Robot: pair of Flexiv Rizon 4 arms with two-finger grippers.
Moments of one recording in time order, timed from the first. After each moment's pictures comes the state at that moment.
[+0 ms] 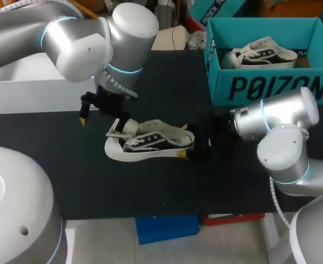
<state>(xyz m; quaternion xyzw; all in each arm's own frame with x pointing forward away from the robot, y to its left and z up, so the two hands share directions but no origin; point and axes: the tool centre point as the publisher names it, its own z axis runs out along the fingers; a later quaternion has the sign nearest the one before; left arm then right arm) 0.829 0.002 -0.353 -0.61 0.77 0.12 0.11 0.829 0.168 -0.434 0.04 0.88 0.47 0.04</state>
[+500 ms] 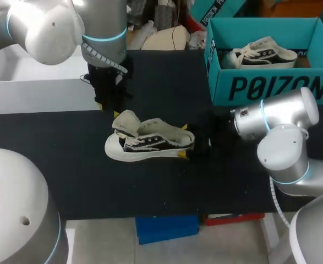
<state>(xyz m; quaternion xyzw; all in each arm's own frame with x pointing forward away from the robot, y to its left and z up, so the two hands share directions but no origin) 0.823 -0.043 -0.271 -0.47 0.88 0.01 0.01 0.829 0.168 -0.435 0.04 0.88 0.47 0.04</state>
